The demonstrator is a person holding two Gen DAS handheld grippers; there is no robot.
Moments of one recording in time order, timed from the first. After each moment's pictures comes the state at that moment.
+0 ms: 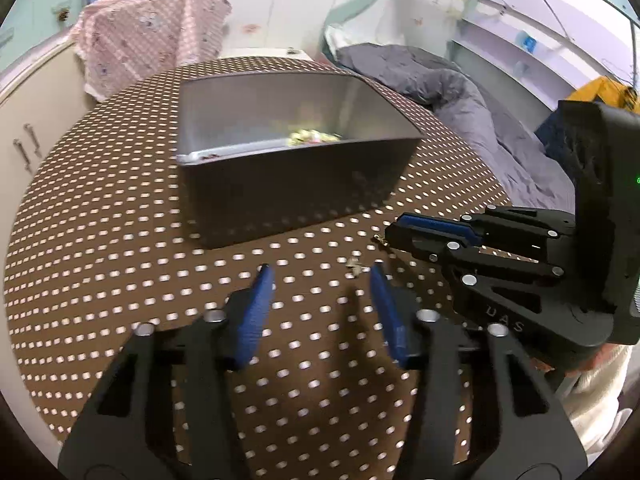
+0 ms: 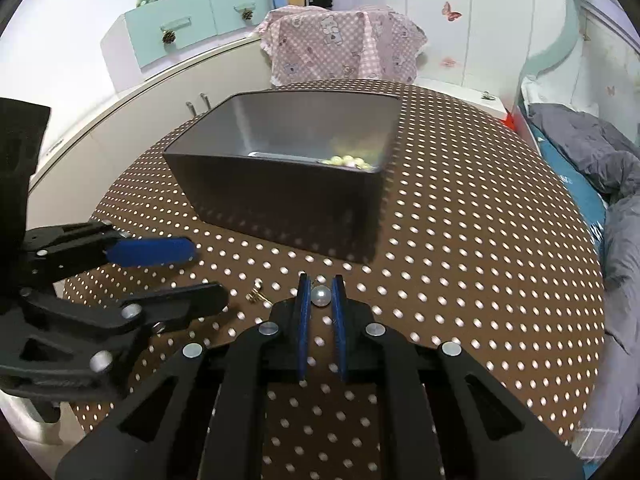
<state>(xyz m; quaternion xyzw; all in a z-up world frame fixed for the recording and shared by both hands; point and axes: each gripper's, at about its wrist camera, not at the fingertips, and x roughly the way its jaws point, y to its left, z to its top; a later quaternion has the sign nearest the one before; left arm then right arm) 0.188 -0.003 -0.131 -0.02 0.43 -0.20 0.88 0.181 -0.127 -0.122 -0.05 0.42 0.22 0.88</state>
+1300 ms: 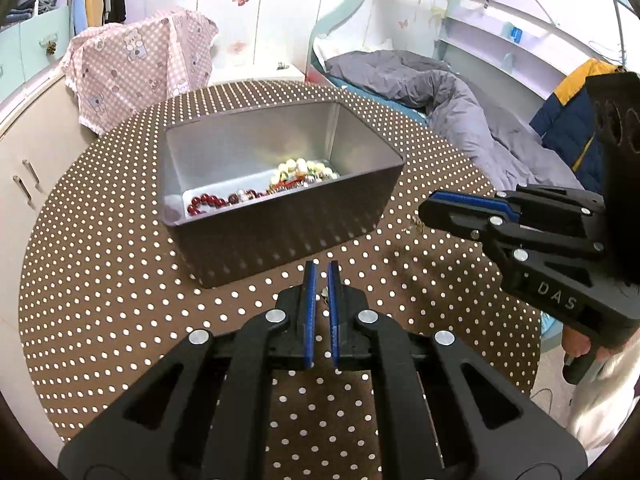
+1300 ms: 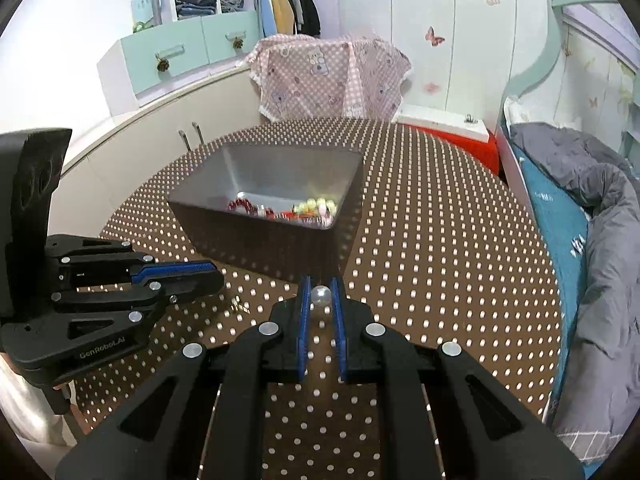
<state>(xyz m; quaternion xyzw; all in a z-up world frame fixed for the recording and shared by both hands) 0.195 -0.005 -0.113 0.02 0.40 -0.21 0.89 0.178 -0.142 -0.088 -0.04 0.37 0.20 0.91</state>
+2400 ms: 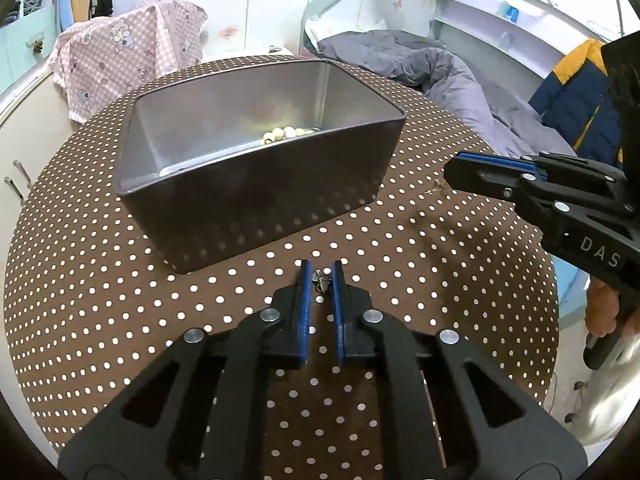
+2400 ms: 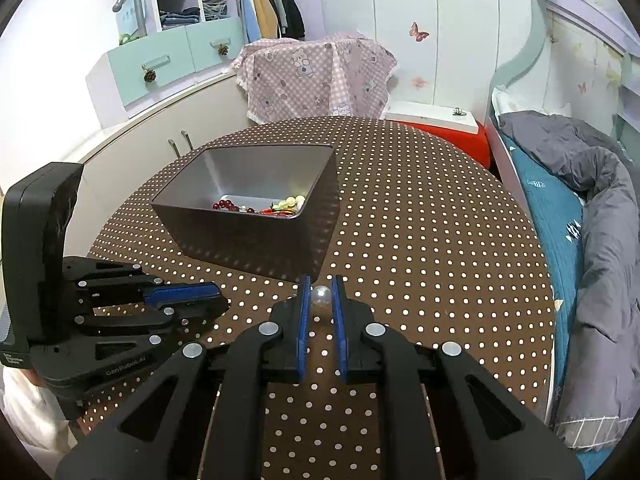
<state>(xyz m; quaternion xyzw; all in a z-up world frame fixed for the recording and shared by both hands) 0.202 -0.017 -0.138 0.04 0.43 -0.22 0.88 0.174 -0.163 -0.093 -0.02 0.37 0.19 0.91</state>
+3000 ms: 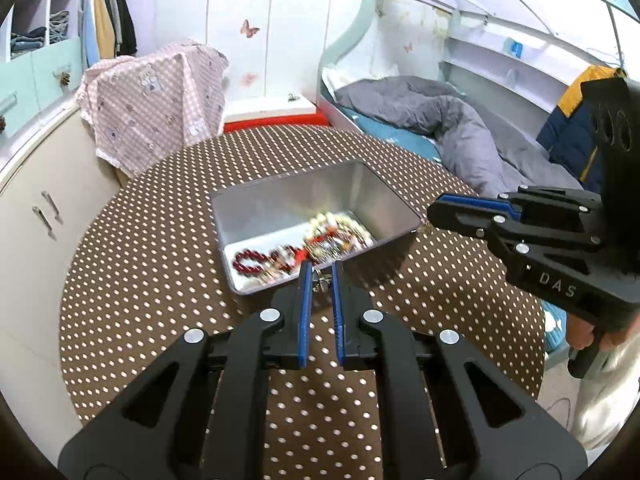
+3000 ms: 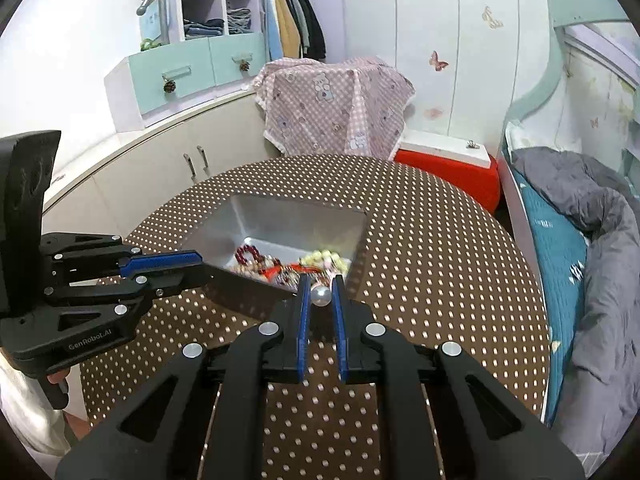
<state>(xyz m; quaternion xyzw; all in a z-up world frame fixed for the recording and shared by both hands) 0.200 0.014 -0.077 0.03 0.35 -0.19 0.92 0.193 -0.135 -0.061 -0.05 0.33 0.21 0.92</state>
